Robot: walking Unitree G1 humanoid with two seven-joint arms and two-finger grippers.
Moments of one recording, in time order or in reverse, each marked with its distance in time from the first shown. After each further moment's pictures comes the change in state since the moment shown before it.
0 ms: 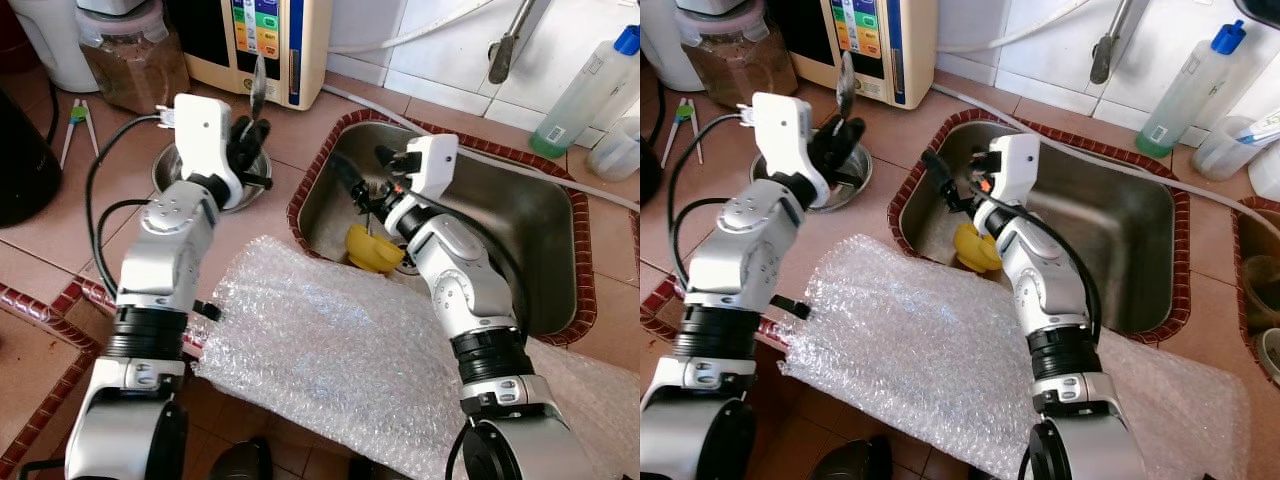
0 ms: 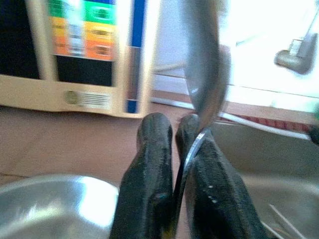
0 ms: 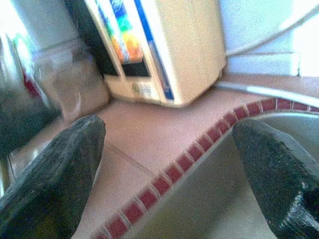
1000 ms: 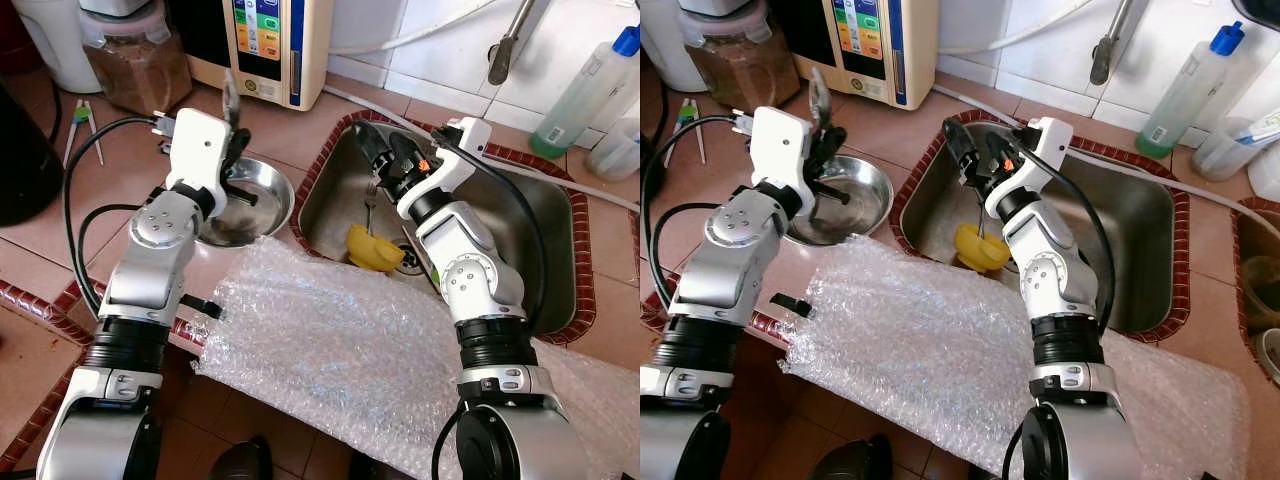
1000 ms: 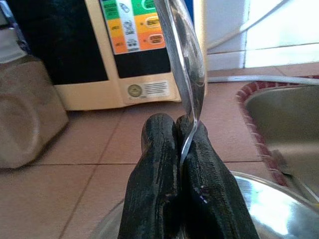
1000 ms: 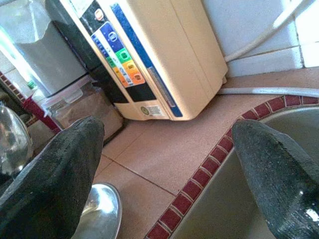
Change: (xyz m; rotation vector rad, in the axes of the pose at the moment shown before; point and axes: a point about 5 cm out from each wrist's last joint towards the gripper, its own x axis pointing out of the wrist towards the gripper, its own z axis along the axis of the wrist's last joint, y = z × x) left arm -0.017 0.047 -0.006 0.285 0.047 0.137; right arm 0.003 0.000 0.007 0.148 -0.021 -0.003
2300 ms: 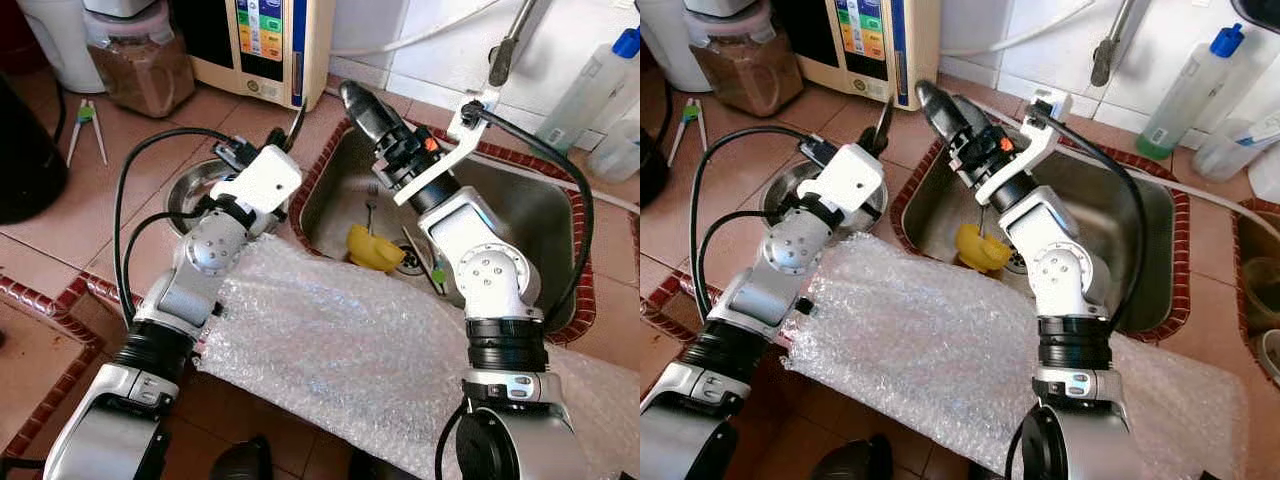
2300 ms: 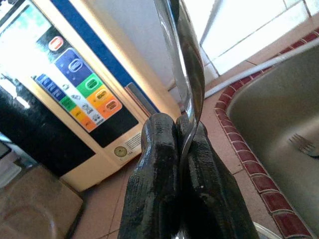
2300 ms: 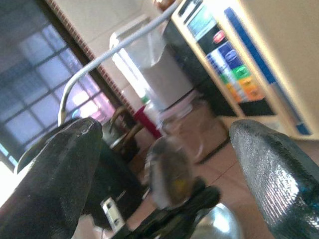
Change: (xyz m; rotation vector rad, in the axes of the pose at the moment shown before) left arm 0.006 -0.058 -0.001 0.494 -0.181 -0.088; right arm -0.006 0.044 0.018 0.197 -0.013 0.380
